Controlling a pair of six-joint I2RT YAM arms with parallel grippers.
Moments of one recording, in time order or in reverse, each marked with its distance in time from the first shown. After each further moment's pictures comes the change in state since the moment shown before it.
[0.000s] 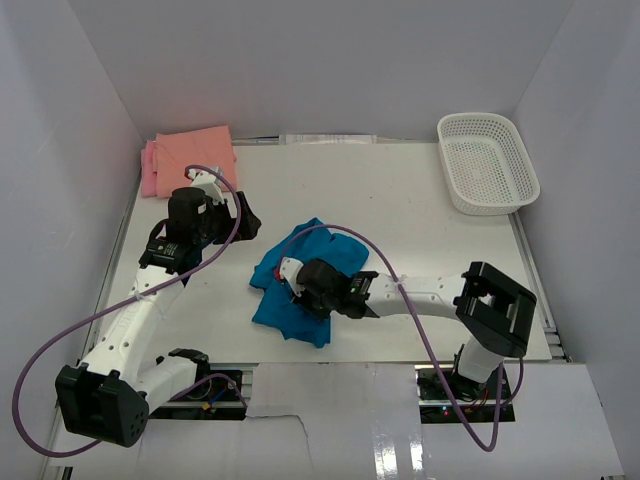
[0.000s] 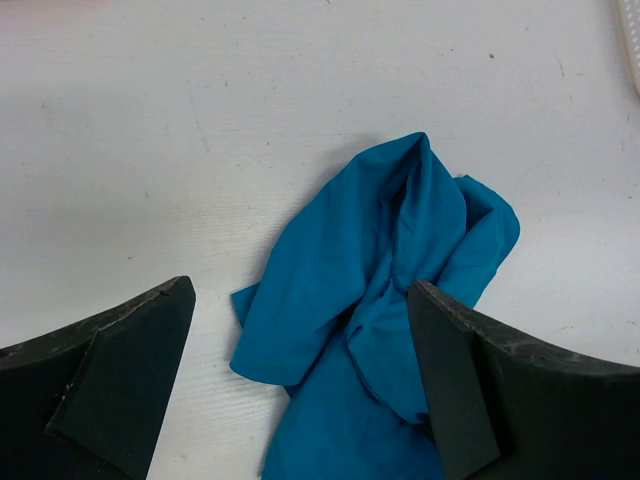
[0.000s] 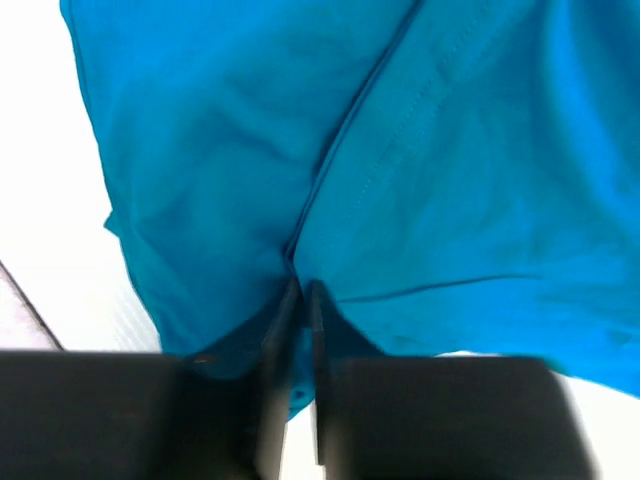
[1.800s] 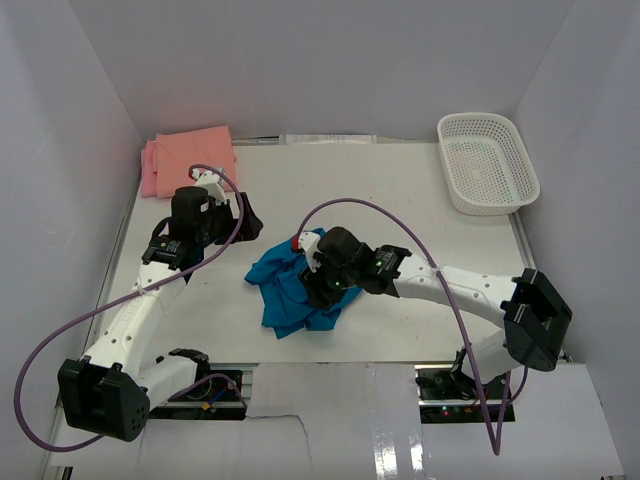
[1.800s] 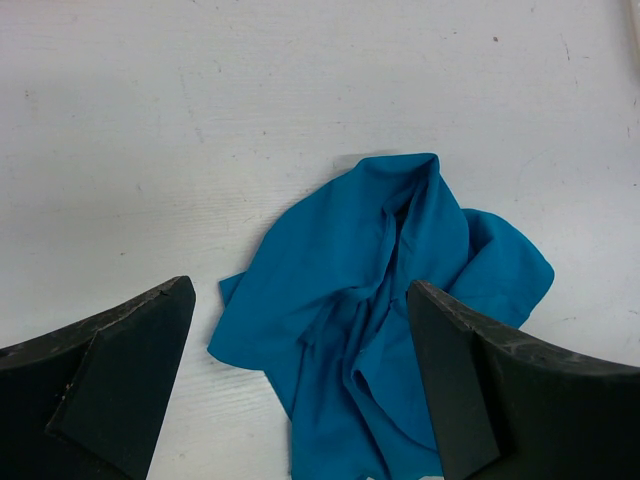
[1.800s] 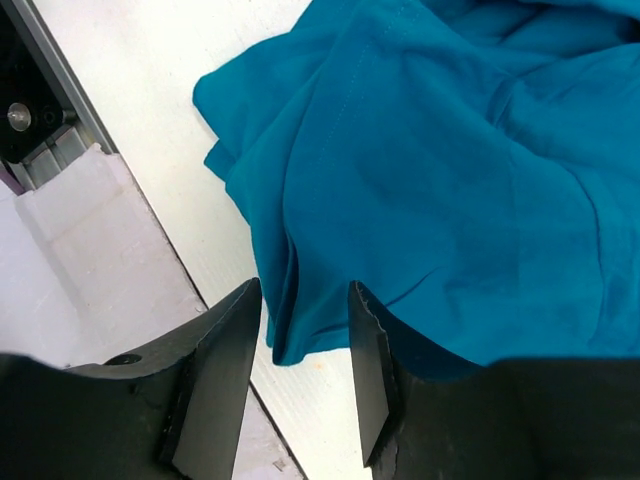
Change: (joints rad) left arm 0.000 0.029 0.000 -0.001 0.019 0.005; right arm -0.131 -0.164 0.113 -0.249 -0.247 0.101
